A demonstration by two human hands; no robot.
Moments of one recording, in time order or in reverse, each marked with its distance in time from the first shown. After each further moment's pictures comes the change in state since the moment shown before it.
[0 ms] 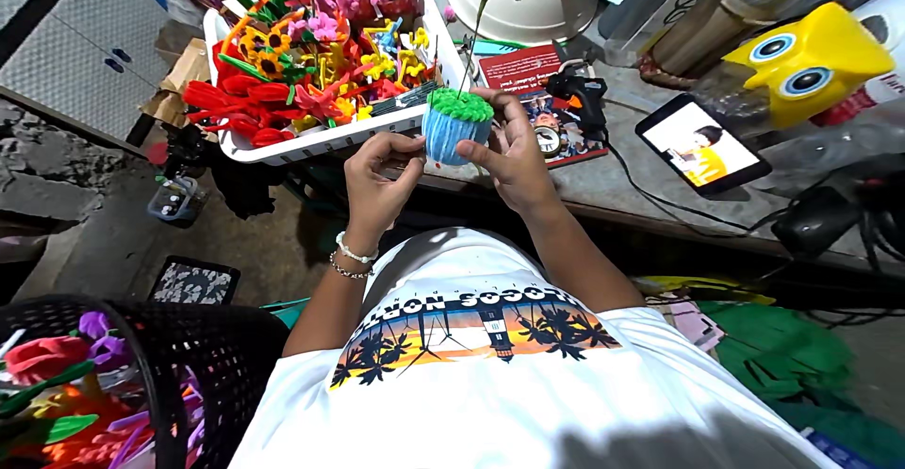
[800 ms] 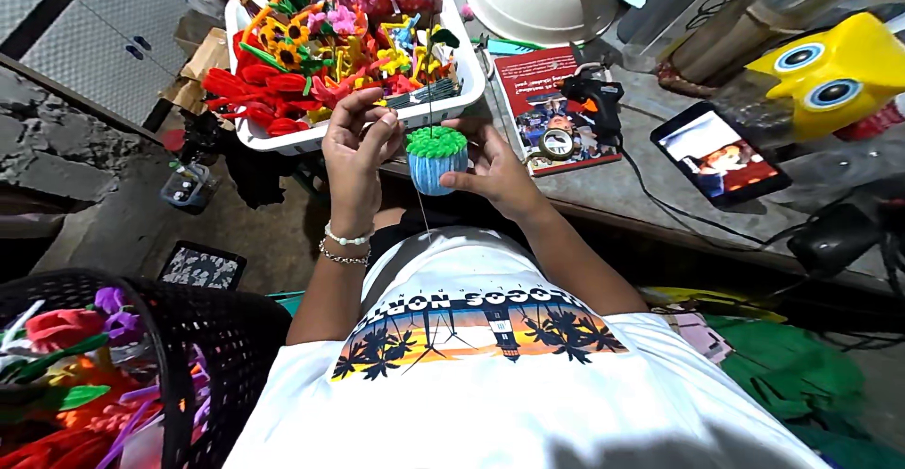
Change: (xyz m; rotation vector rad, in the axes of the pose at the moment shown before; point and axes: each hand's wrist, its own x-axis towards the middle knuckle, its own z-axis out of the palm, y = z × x) left_hand 0.032 0.010 -0.015 -0.480 0.301 -0.291; right_hand -0.008 0.013 0.014 0.015 -0.213 0.152
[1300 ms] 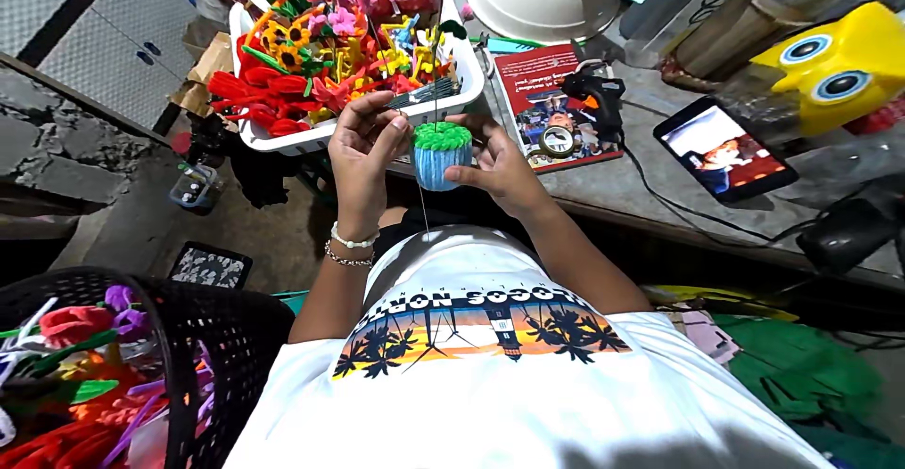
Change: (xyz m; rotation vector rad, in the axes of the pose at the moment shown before) left_hand -0.028 0.009 0.006 0.108 -0.124 0.027; right_hand -0.001 -0.002 -0.006 0.031 0.011 0.003
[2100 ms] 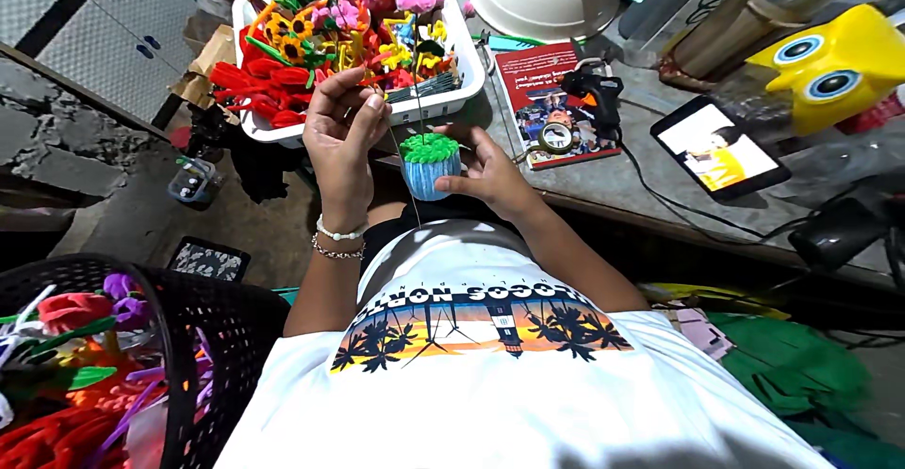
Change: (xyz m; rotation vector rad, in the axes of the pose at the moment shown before) left_hand 0.022 0.009 -0.007 -0.085 0.142 0.121; right_hand -0.008 0.004 0.012 -0.006 -0.075 0.010
